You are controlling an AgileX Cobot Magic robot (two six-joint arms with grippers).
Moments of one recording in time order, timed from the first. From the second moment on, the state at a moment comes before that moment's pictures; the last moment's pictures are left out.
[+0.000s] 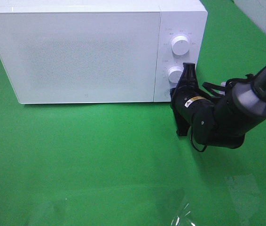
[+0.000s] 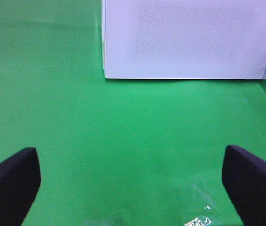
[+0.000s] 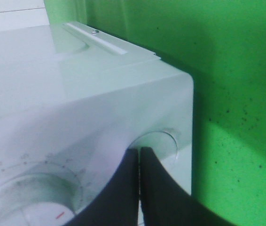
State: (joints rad) left arm 0.06 -0.01 -0.52 -0.22 1.07 0.12; right arm 0.55 2.14 -0.82 0.51 -0.95 1.45
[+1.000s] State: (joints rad) left arm 0.06 -0.01 -0.52 -0.22 1.07 0.12; right arm 0.59 2.24 -0.94 0.65 -1.00 1.44
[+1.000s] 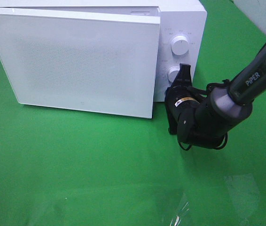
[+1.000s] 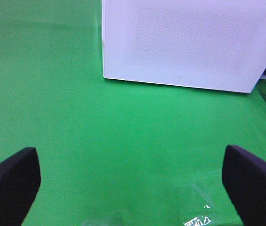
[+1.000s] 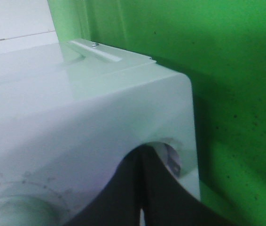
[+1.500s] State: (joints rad) left arm 0.06 -0.01 -0.52 -0.22 1.07 0.12; right arm 0.59 2.24 -0.94 0.66 -1.00 1.44
